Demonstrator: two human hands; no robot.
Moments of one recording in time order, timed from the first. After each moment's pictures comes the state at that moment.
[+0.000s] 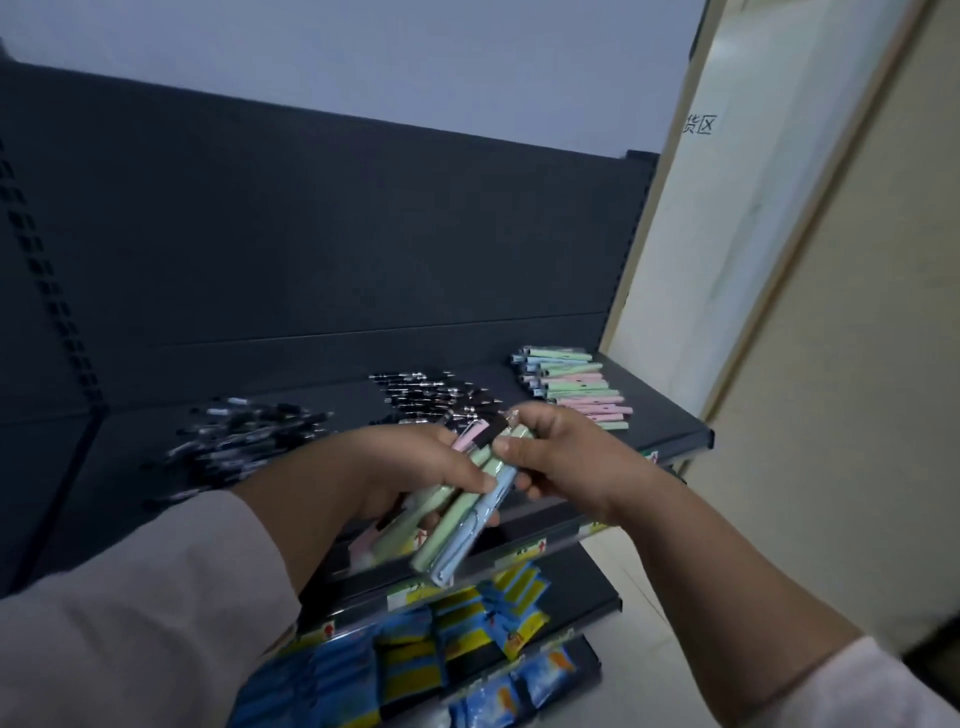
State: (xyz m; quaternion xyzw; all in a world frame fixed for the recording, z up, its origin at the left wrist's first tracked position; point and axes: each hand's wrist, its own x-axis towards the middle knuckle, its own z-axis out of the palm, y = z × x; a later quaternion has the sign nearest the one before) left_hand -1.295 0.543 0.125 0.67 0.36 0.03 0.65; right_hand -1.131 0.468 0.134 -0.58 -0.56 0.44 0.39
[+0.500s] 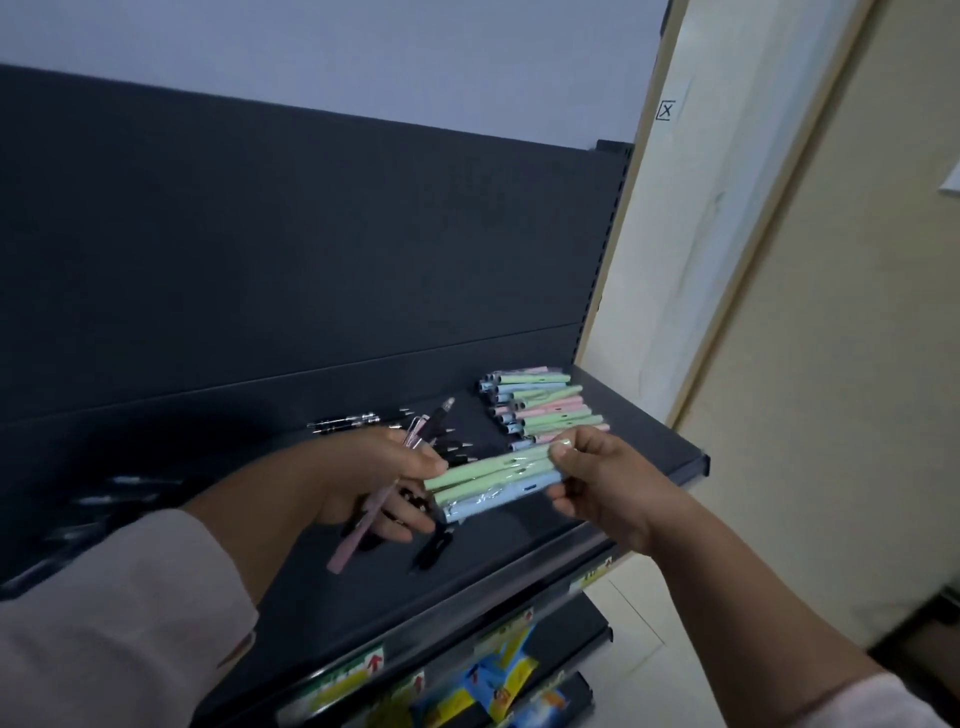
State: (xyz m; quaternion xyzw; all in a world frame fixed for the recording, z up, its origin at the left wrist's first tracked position) left_hand -1.247 0.662 0.116 0.62 0.41 0.06 0.67; right_hand -1.025 0.548 0.099 -0.61 -0.35 0.48 0.52
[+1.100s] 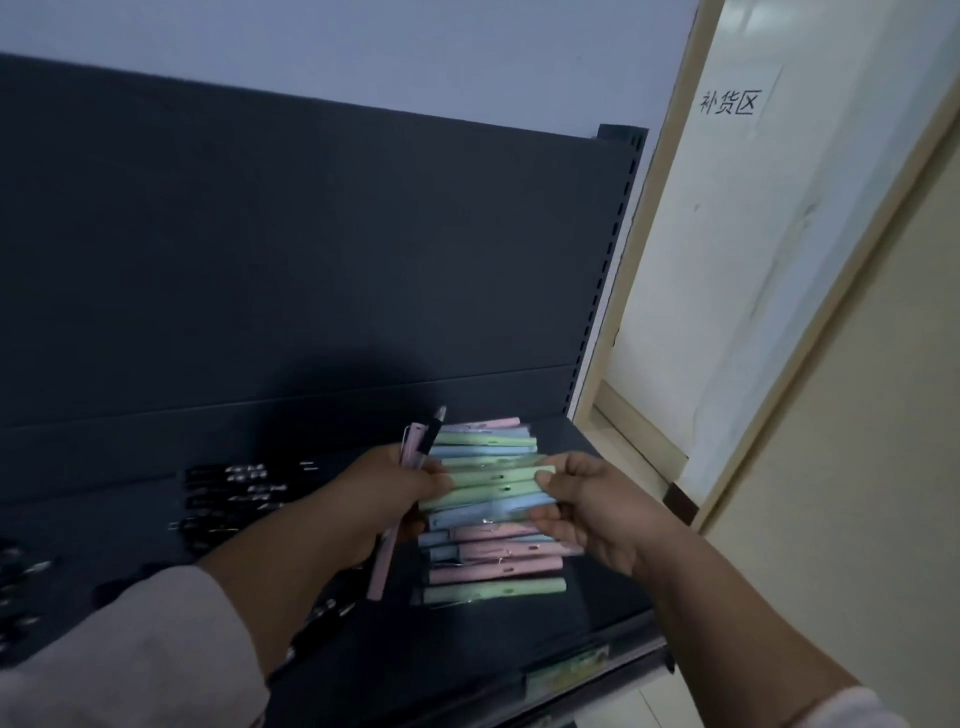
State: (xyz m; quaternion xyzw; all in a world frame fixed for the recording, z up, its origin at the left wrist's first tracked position) left_hand -1.041 0.719 0.079 0.54 0.52 0.28 0.60; right_hand -0.831 0.660 0.074 -0.59 -0.31 0.57 0.48
